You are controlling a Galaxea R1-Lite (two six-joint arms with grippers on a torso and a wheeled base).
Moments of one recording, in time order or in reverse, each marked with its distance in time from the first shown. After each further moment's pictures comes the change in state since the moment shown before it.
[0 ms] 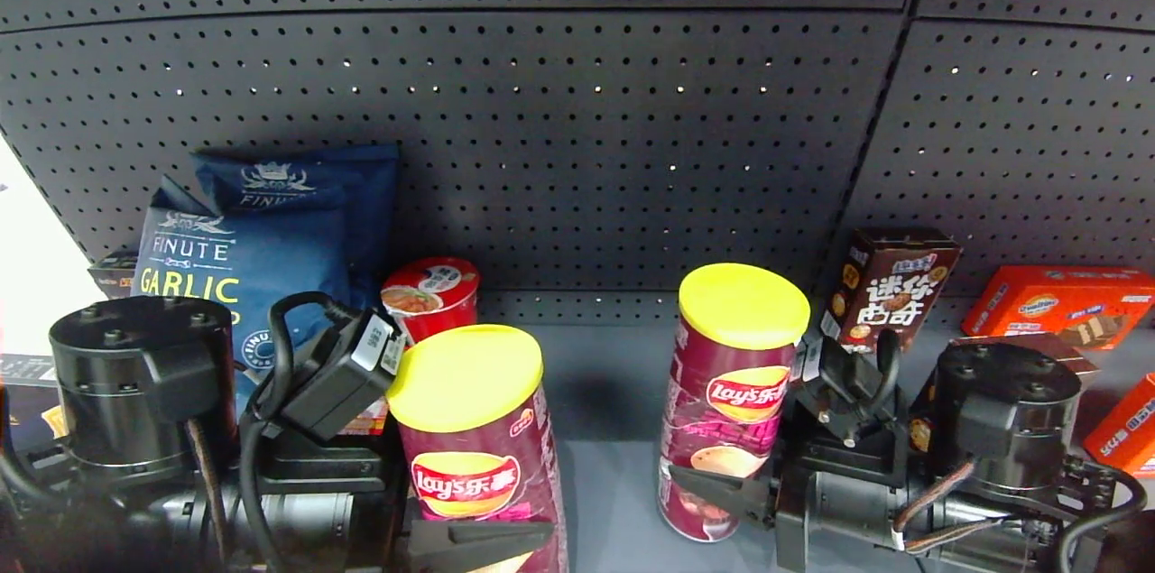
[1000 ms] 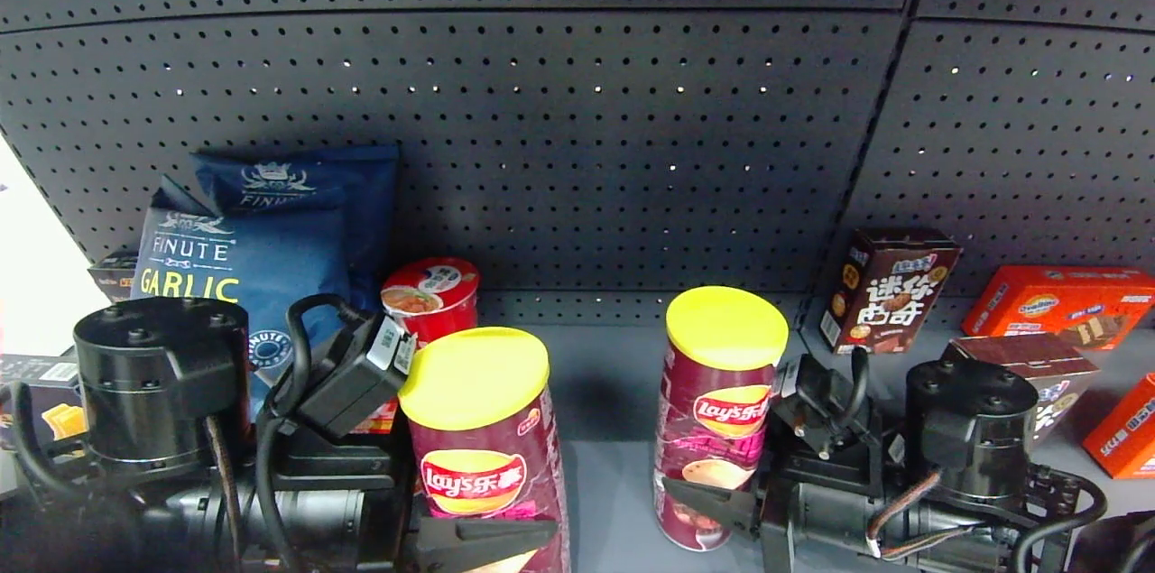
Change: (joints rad) left arm 0.001 0.022 -0.004 -0.003 -0.002 0.000; right arm -0.002 0.065 0.016 -0.031 -0.002 -0.003
